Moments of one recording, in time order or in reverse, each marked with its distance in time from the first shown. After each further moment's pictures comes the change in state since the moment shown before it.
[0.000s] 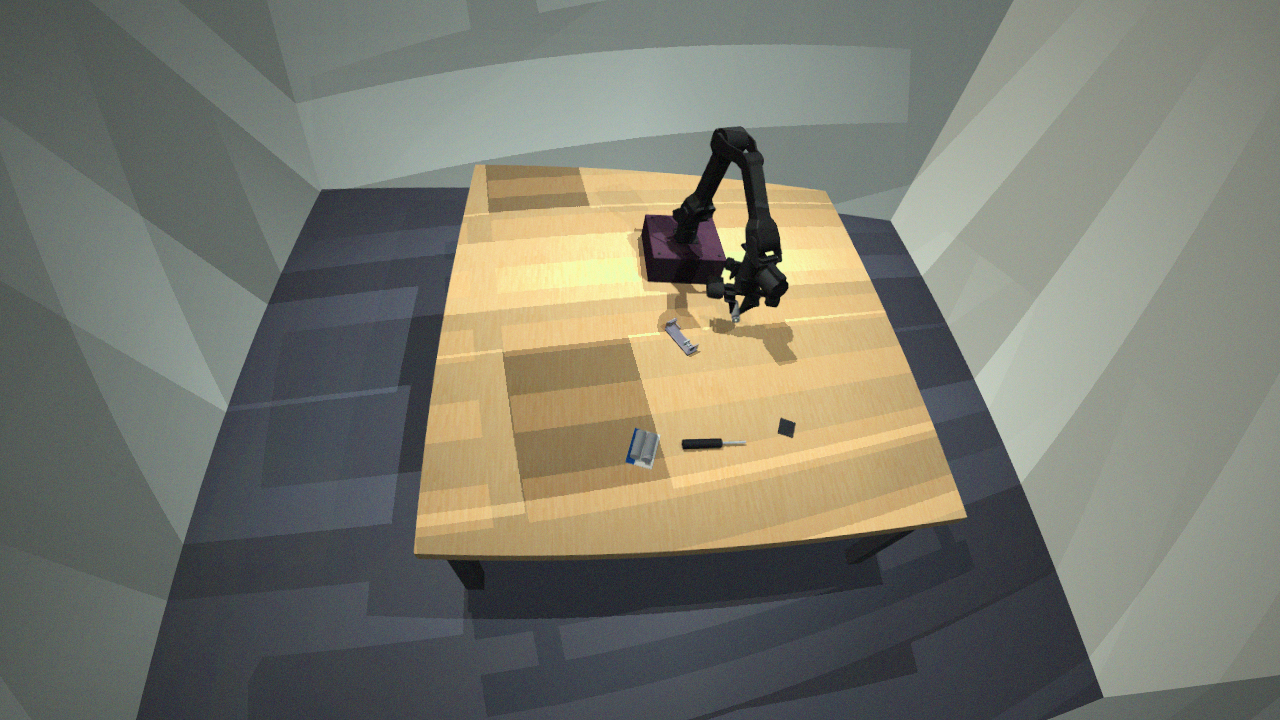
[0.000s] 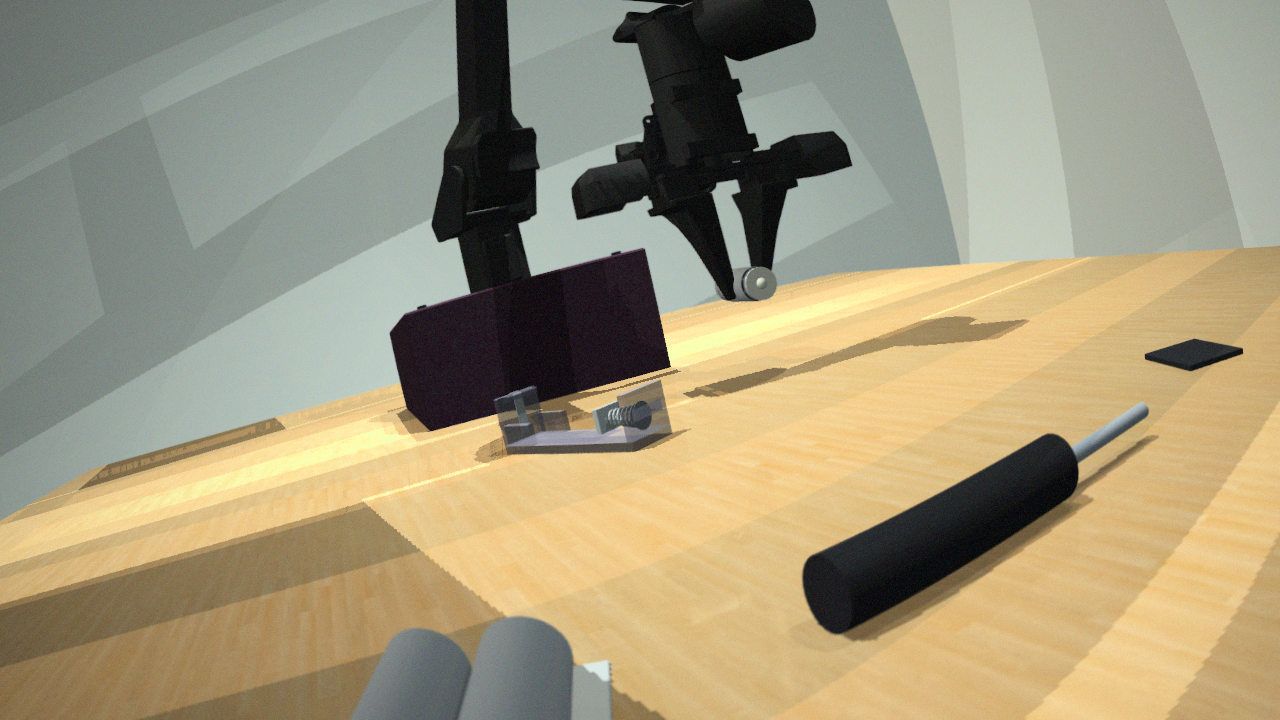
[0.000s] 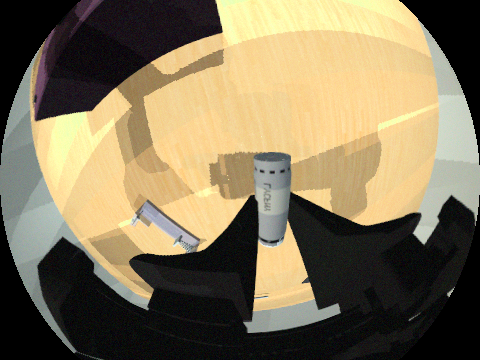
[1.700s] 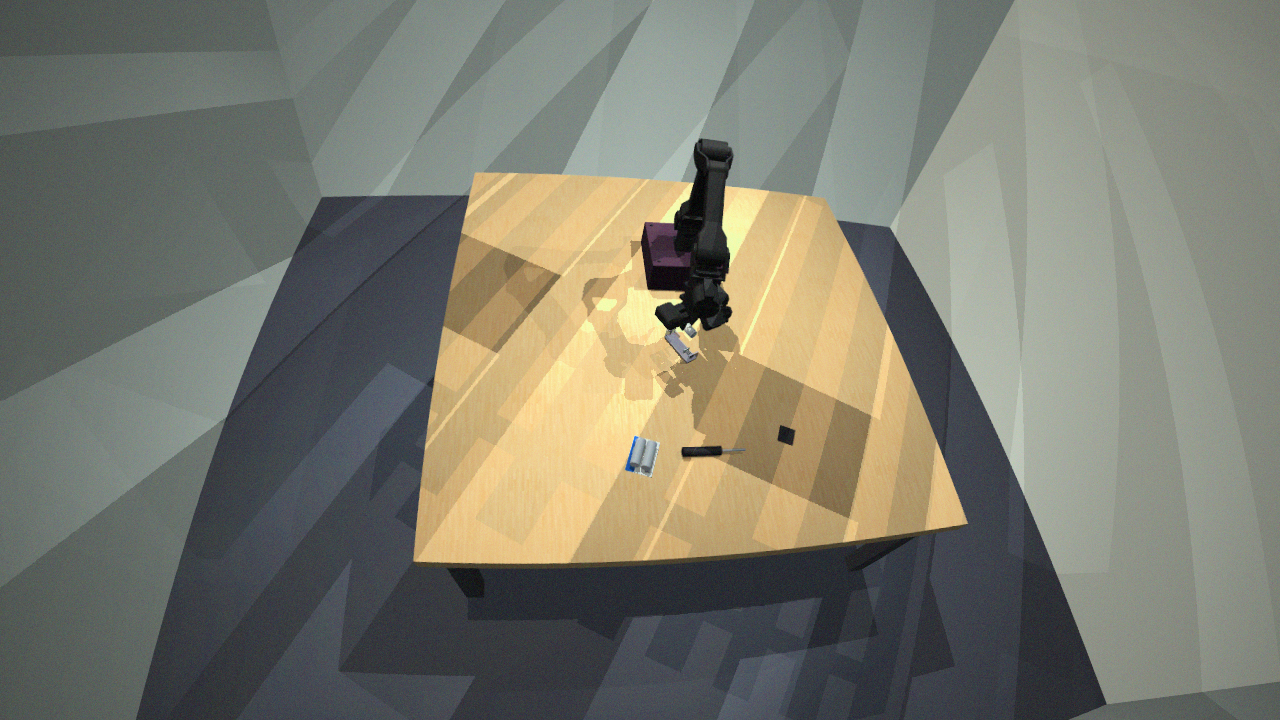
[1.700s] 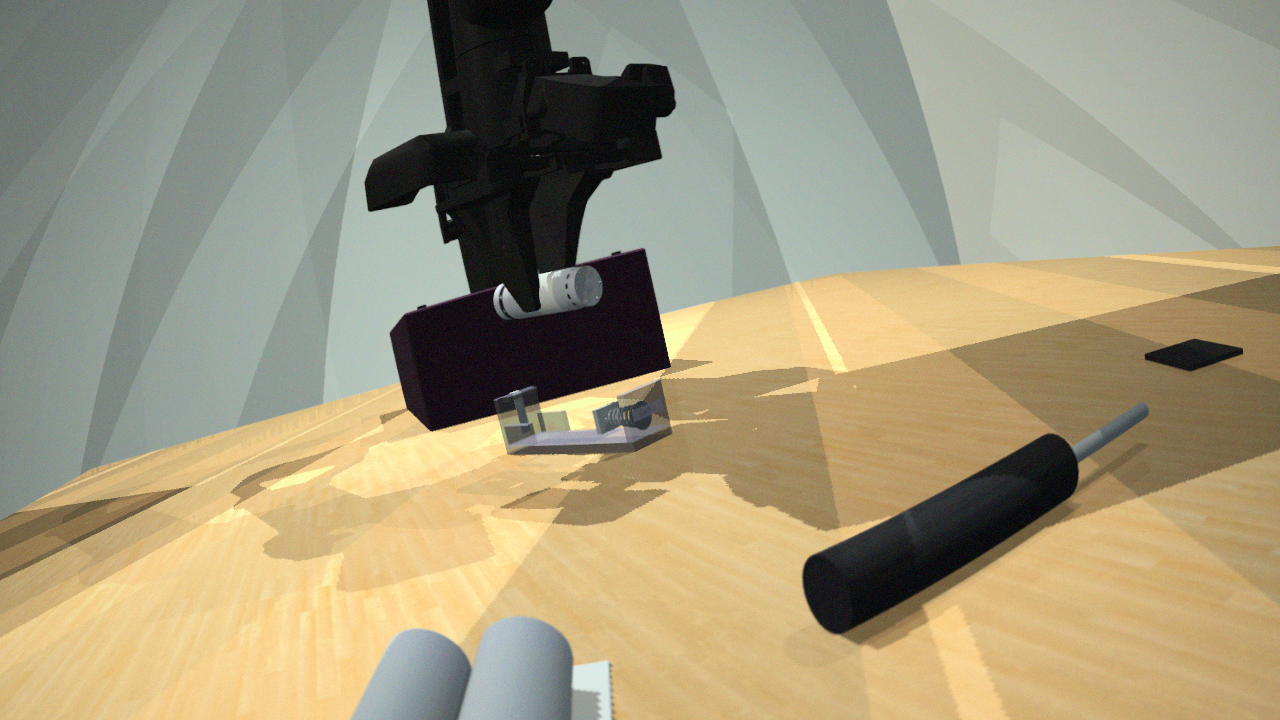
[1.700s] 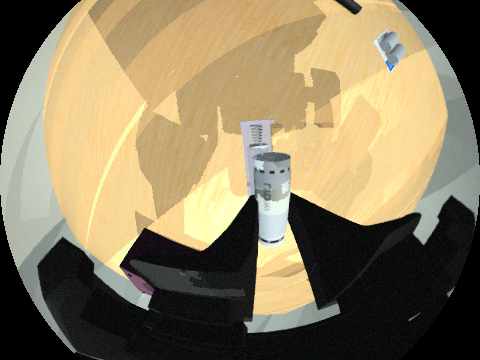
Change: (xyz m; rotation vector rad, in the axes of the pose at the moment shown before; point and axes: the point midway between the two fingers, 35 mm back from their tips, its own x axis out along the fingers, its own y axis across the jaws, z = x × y) arm -0.027 0.138 -0.072 2.486 0.035 0.039
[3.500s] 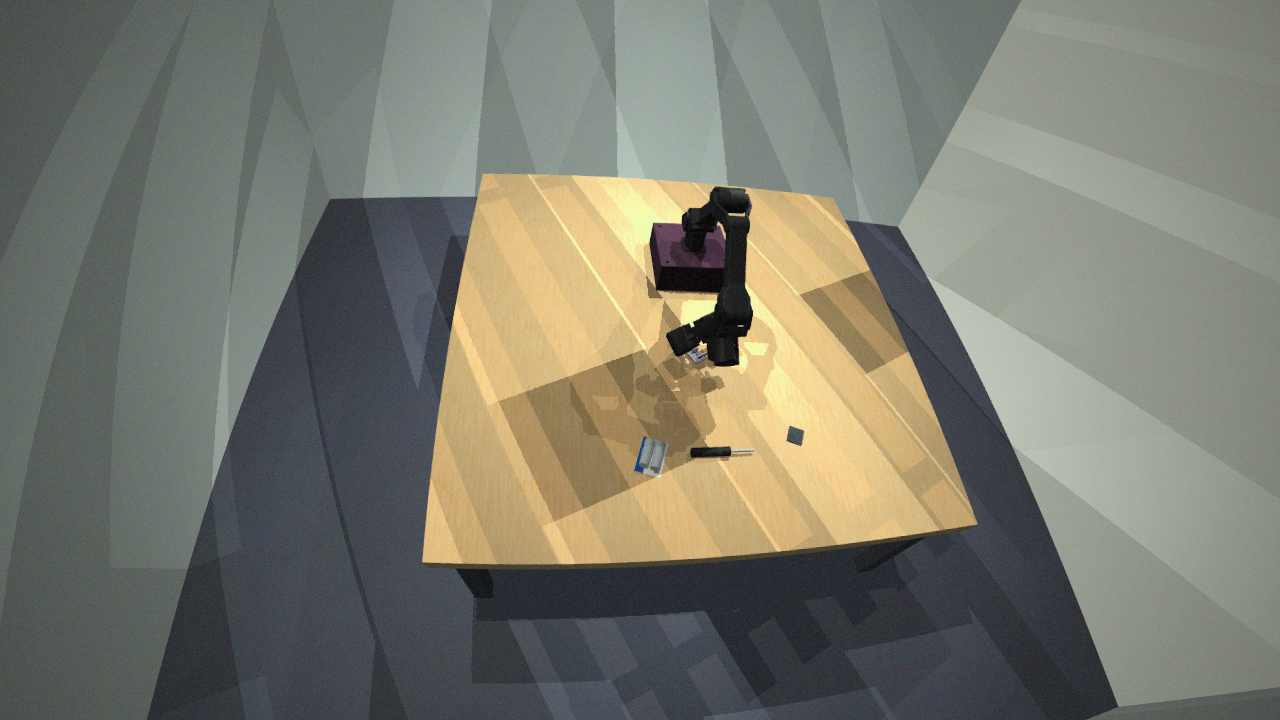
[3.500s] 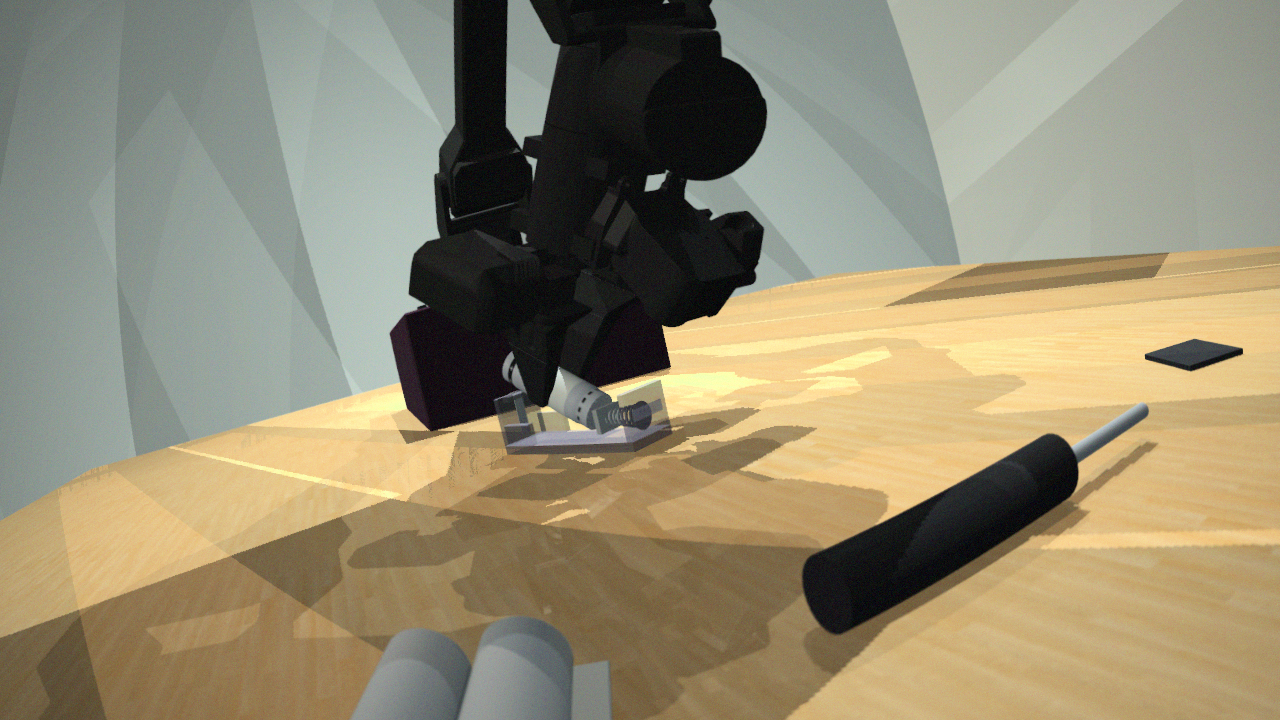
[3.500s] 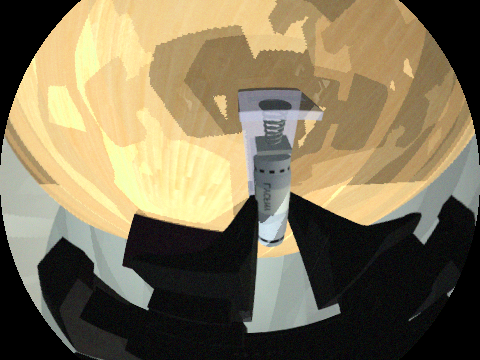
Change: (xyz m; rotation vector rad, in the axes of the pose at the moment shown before) arm 0.053 0.001 0.005 -0.011 0.483 0.018
